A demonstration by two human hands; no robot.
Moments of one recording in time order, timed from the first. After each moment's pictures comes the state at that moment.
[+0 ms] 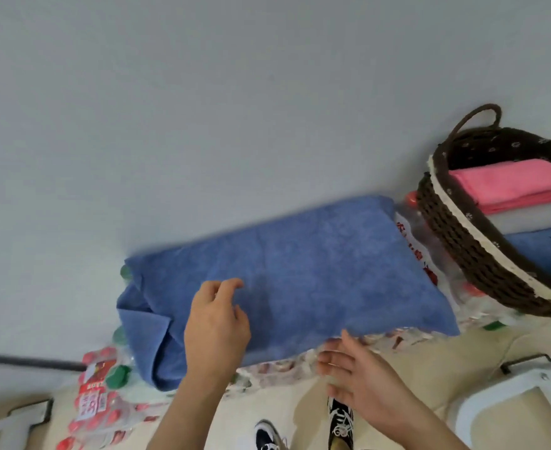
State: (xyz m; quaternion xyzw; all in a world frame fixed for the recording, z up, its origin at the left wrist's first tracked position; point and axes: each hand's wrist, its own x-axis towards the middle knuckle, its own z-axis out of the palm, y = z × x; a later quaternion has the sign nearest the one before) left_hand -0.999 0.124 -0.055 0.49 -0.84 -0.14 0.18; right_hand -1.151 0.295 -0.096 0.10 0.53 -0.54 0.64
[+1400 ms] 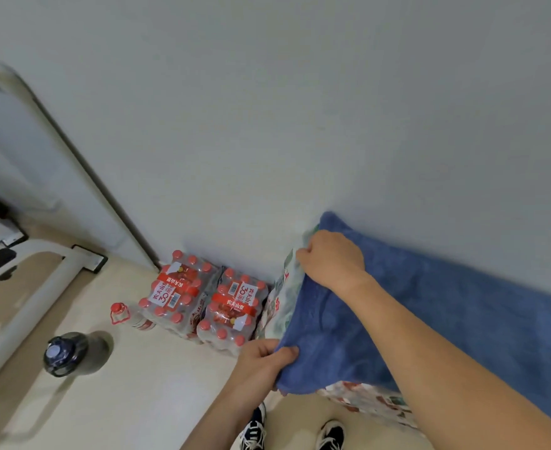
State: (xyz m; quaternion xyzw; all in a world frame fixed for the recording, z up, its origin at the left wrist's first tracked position) left_hand -0.764 0.116 -0.089 0.54 -0.36 -0.72 0.25; right_hand -0.908 -0.019 -0.034 -0.66 0.73 -0.01 0.19
